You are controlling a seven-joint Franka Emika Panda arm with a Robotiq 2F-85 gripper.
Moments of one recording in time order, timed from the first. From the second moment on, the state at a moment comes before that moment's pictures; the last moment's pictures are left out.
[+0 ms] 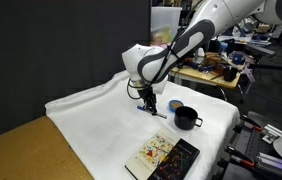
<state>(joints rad) 0.36 0.67 0.12 -1.61 -0.16 1.97 0.13</state>
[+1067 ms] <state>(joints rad) 0.27 0.64 0.09 -1.67 -0.11 1.97 0.14</state>
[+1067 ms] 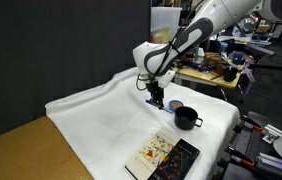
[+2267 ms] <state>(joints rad) 0.27 0.64 0.08 -1.70 -0.11 1.97 0.14</state>
